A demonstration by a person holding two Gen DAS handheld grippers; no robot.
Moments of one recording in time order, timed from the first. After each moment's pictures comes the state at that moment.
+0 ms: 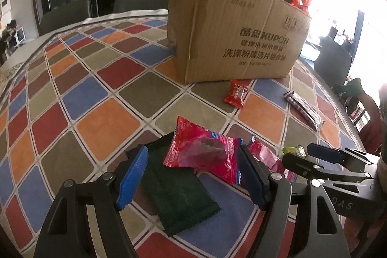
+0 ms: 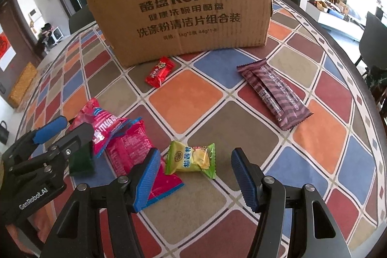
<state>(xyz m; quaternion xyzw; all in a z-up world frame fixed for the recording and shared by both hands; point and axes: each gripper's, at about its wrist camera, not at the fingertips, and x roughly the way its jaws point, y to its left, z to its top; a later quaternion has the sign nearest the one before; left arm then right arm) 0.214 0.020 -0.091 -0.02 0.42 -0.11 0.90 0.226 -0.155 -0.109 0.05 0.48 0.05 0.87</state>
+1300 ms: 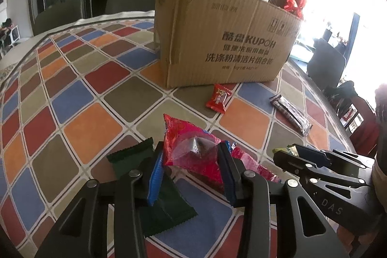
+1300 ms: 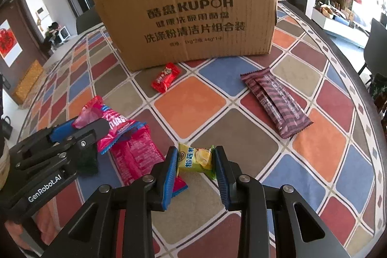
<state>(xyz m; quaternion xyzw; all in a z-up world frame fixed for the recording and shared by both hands) 0.213 0.004 -0.082 -0.03 0.42 -0.13 0.90 0.225 -0.158 -0.100 0.05 0.47 0.07 0.88</state>
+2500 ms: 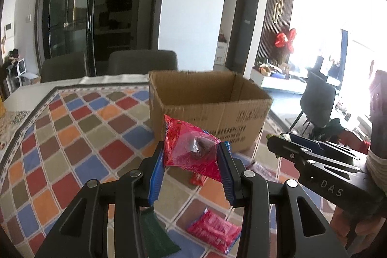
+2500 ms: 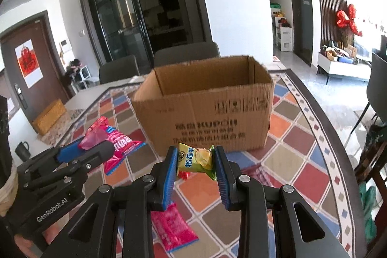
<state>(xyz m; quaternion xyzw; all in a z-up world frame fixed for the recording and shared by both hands) 0.206 -0.007 0.037 -0.03 0.28 -0.13 0.95 0.228 -0.175 0.016 0.06 0.31 0.11 0.94</state>
